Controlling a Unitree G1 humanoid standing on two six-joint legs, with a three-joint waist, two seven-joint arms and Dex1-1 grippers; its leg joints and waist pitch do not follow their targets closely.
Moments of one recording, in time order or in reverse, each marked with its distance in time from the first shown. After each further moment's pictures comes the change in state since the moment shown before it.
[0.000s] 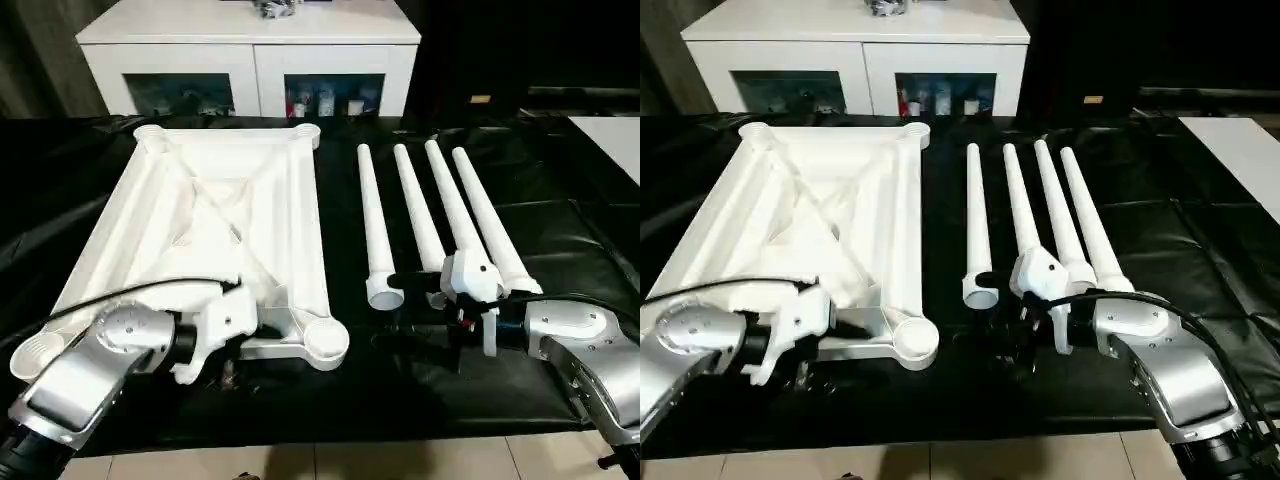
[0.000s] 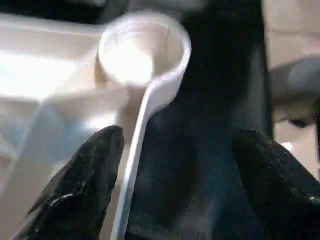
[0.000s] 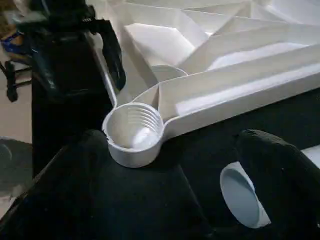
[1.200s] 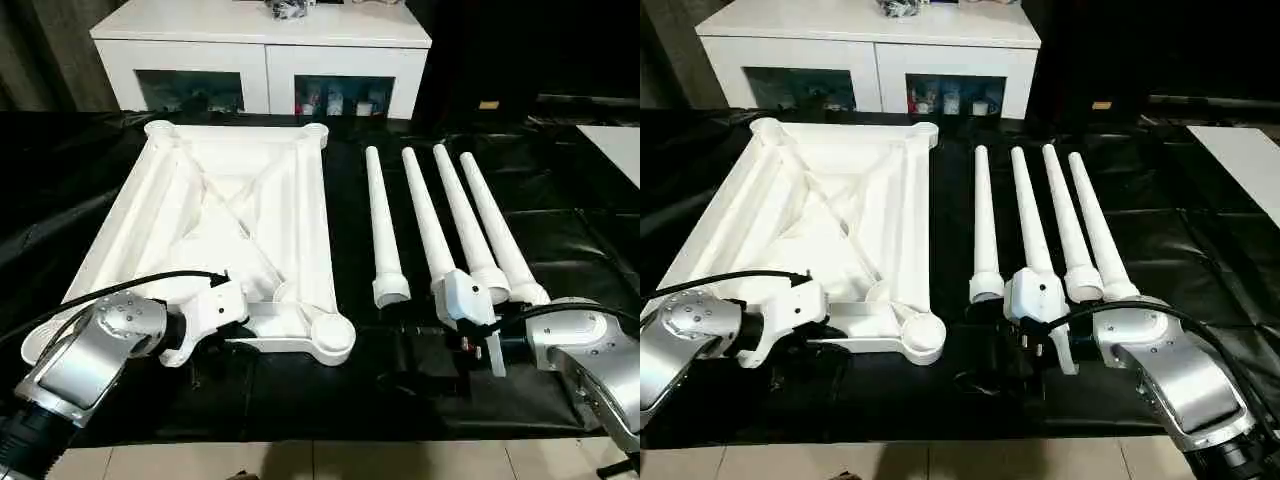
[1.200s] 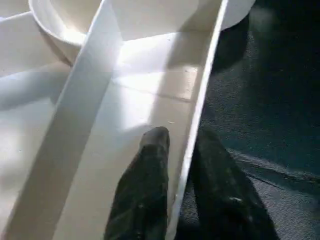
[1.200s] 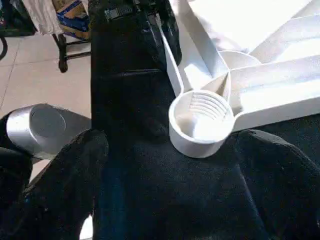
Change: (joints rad) left arm -0.090 -0.004 -0.035 0.154 0.133 -0.016 0.040; right arm 0.006 -0.075 0.066 -0.036 0.023 0.036 0.115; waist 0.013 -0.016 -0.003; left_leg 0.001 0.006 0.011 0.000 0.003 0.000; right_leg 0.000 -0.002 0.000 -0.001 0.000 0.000
